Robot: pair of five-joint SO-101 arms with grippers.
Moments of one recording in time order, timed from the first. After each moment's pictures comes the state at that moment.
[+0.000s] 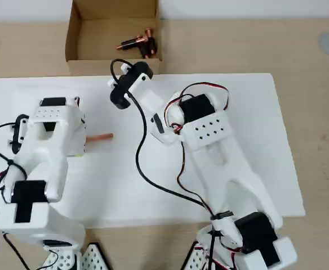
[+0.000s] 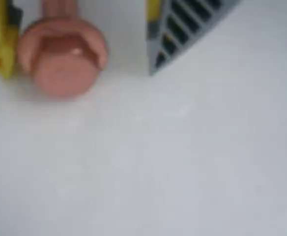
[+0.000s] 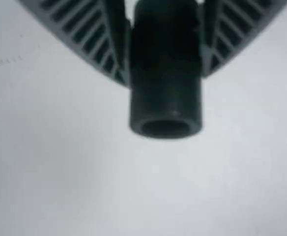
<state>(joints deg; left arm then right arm) -6.2 6.2 24.4 65.8 78.7 -27.8 -13.5 15.9 74.9 20.1</state>
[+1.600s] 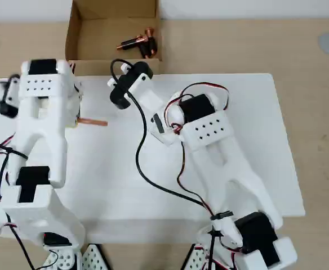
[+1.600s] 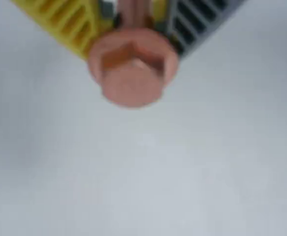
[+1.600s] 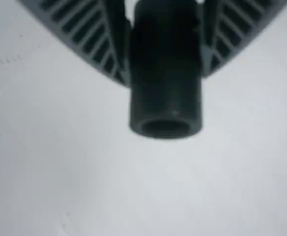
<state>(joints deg) -6.7 12.9 -12.5 89.7 68.5 -27.8 -13.5 15.9 74.9 20.1</state>
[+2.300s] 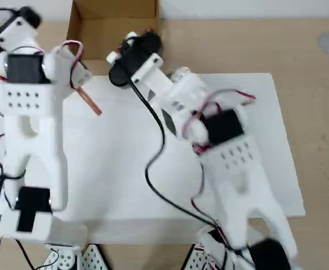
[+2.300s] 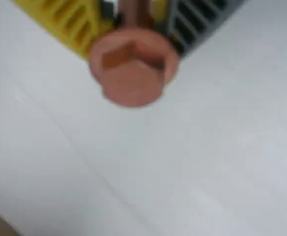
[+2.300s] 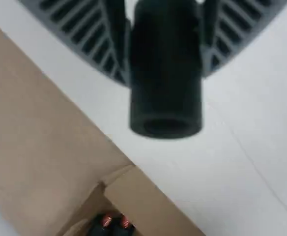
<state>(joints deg) 1.2 -1.4 -33.2 100.4 30.2 -27.8 -30.0 11.7 66.9 17.7</state>
